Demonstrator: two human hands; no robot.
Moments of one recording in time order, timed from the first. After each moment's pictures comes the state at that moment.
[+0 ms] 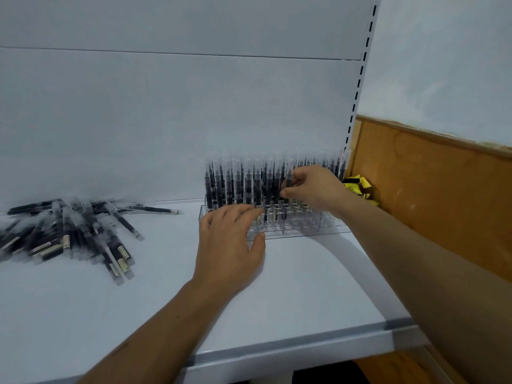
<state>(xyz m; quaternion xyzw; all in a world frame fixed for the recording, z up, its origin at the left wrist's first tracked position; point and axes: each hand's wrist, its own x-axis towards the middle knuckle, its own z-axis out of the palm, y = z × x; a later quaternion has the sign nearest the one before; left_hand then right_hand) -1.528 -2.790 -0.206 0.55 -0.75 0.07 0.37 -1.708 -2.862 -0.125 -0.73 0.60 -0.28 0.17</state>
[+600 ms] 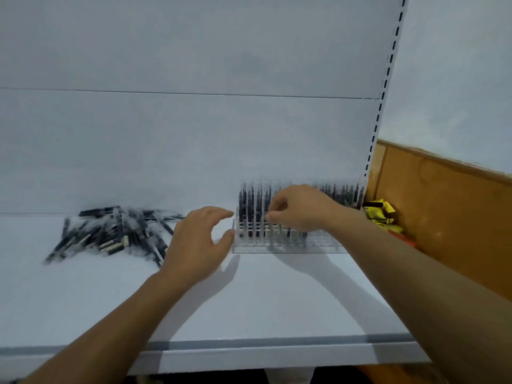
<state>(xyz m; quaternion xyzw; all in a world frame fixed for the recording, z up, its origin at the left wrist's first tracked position) -1.448 -2.755 -0.161 0.60 -0.71 0.04 0.37 -1.653 -2.800 -0.079 -0.84 0.52 -0.11 0.06</state>
